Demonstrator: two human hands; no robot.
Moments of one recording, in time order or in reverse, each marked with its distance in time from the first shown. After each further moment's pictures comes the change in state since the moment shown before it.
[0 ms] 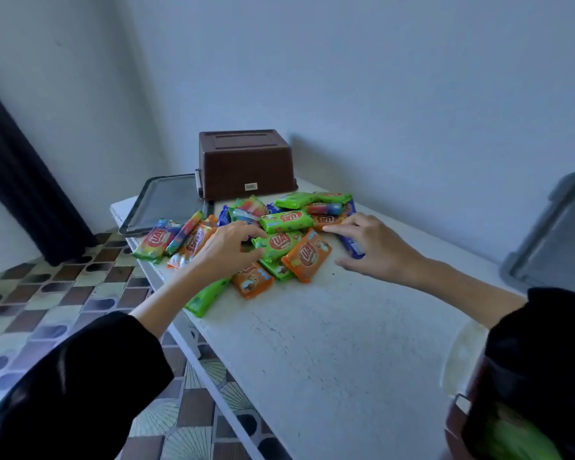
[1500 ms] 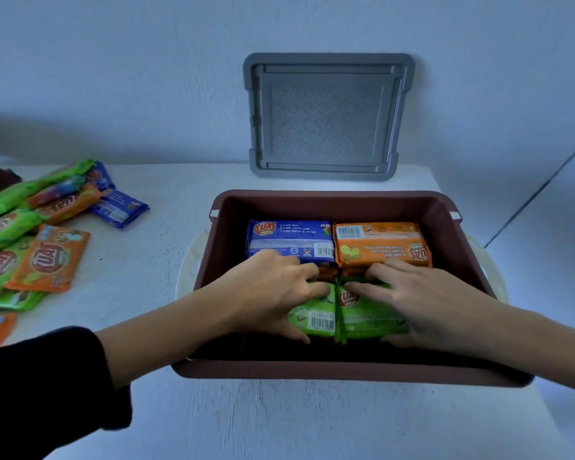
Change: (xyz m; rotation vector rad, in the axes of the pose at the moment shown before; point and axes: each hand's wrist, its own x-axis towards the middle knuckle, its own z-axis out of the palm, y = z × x) left_hand -0.071 0.301 0.131 0.340 -0.362 1.555; right_hand -0.351 0.018 -0.040 -0.287 -0.404 0.520
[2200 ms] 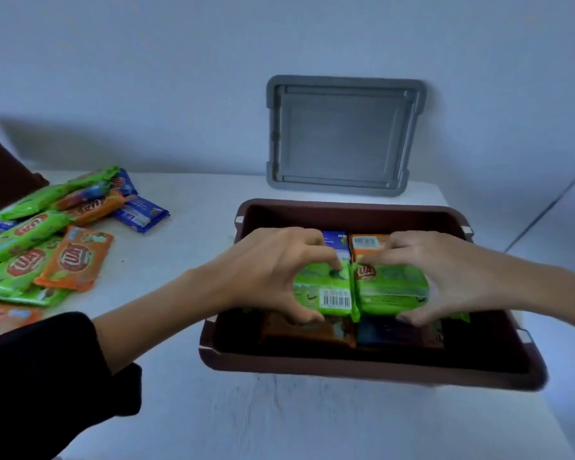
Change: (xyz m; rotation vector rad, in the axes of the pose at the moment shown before) left_hand -0.022 -0.015 -0.032 -0.346 0.147 -0.211; right_hand 0.009 0.017 -0.041 0.215 0.104 0.021
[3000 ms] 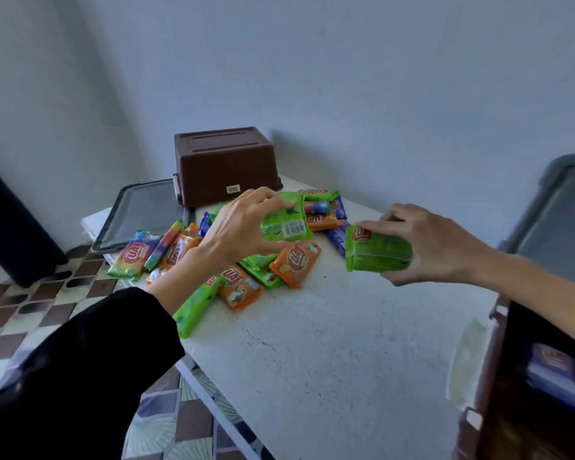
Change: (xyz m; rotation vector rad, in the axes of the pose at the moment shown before) left_hand -0.255 -0.151 -0.057 0.281 0.454 -0.903; right_hand 0.255 -0.155 -0.036 -0.053 0.283 -0.509
